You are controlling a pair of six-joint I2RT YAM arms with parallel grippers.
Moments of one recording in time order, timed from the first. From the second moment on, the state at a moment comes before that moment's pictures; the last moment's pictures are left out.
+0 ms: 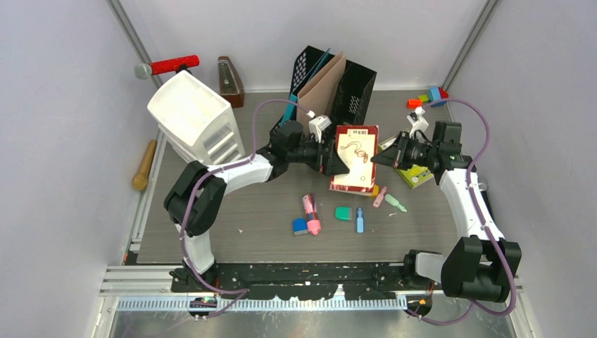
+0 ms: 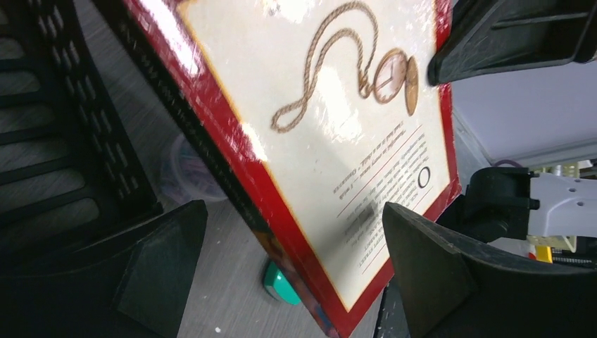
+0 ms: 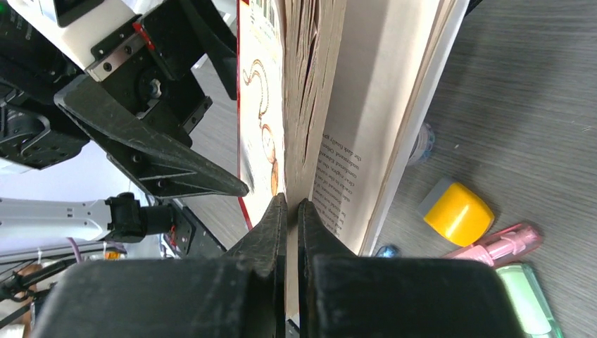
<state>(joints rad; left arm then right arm) -0.69 1.82 1.19 0.26 0.61 -0.46 -0.13 1.20 0.94 -0.47 -0.86 0.25</state>
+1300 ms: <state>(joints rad) -0.78 1.38 1.28 -0.54 0.32 0.35 0.06 1.03 1.16 -0.69 -0.73 -0.08</state>
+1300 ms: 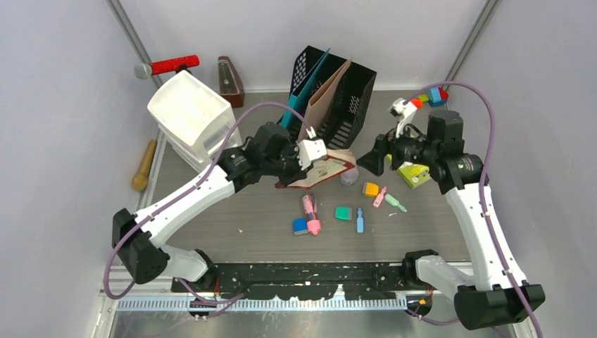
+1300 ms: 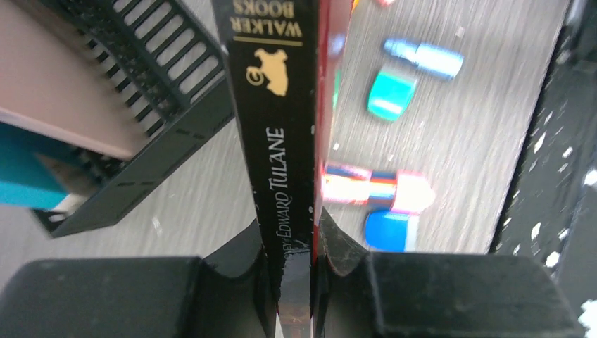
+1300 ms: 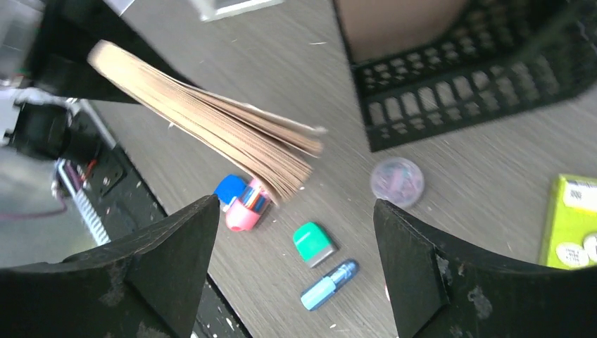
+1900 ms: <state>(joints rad) -0.83 1.29 1.31 -0.89 0.24 0.70 0.47 1.05 1.18 -0.80 -0.70 -0.33</state>
